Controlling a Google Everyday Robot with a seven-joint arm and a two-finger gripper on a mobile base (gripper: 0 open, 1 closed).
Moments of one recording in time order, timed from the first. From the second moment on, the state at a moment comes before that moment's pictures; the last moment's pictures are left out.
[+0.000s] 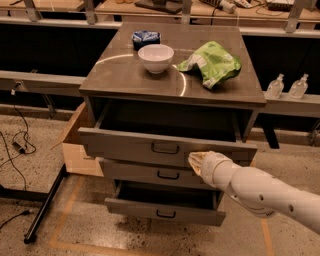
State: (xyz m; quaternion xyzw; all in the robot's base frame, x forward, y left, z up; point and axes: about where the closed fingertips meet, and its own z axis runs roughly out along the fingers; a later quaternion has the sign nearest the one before) arm 0.585 -0.124 0.649 -0.63 0.59 -0.18 0.48
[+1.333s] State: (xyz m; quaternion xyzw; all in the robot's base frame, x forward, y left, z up) arm 0.651 -0.117 0.630 -0.65 0.57 -0.19 0.47
